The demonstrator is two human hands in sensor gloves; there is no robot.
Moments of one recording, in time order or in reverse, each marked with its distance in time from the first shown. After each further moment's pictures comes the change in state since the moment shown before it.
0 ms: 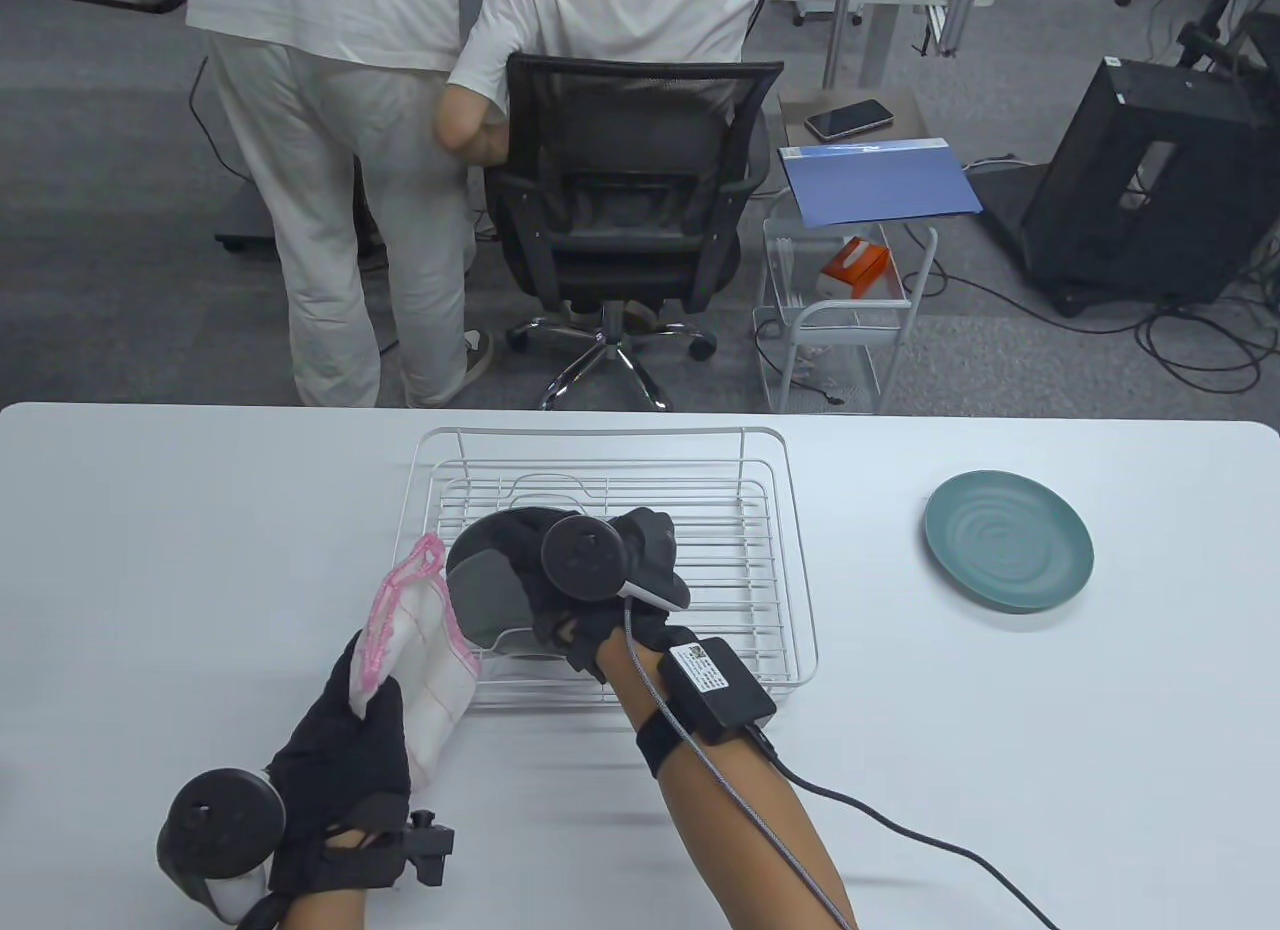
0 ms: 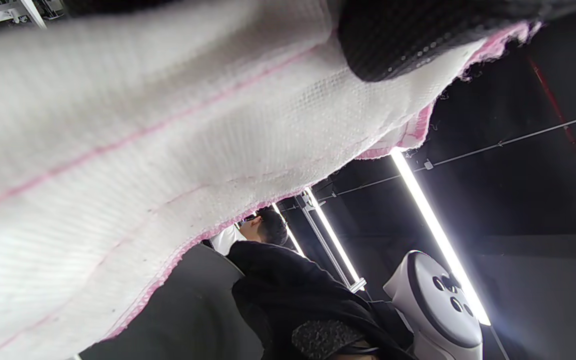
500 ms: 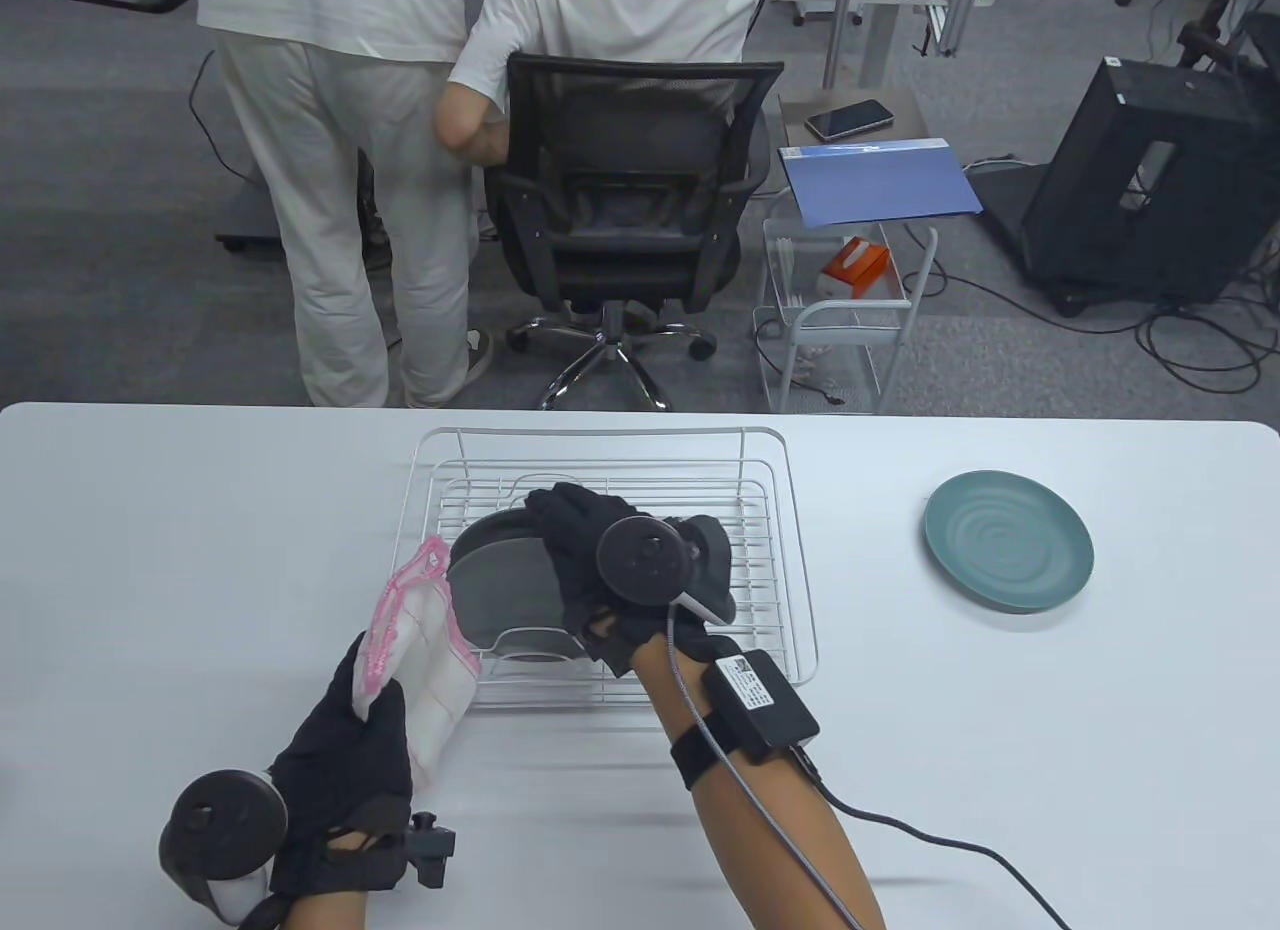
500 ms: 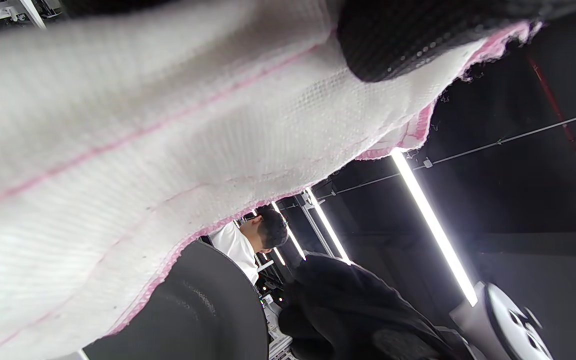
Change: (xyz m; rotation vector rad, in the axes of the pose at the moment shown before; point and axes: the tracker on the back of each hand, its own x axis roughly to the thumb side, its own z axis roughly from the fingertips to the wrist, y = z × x) left_hand -0.001 -0.001 0.001 -0.005 -0.001 0.002; right_hand -0.014 -0.054 0.028 -0.199 0.077 -0.045
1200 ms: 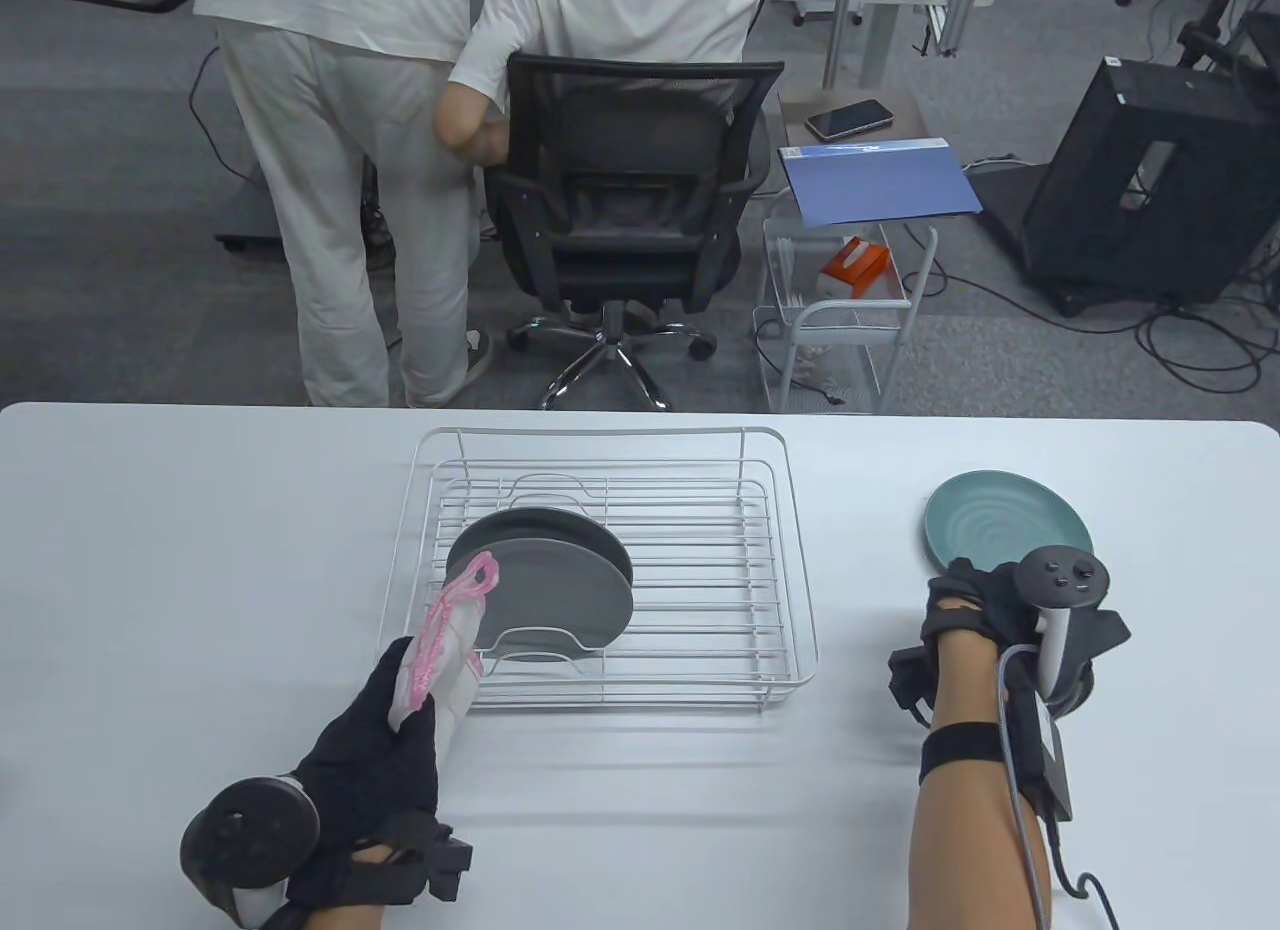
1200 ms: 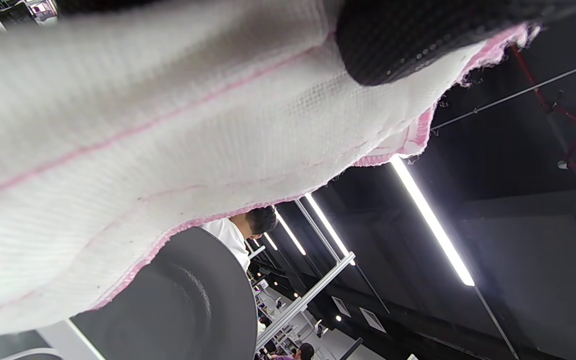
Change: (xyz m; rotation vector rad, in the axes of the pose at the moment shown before) left_hand 0.018 -0.012 0.006 -0.057 -0.073 -0.076; right_hand -0.251 -0.146 0.164 -0.194 1.425 0.064
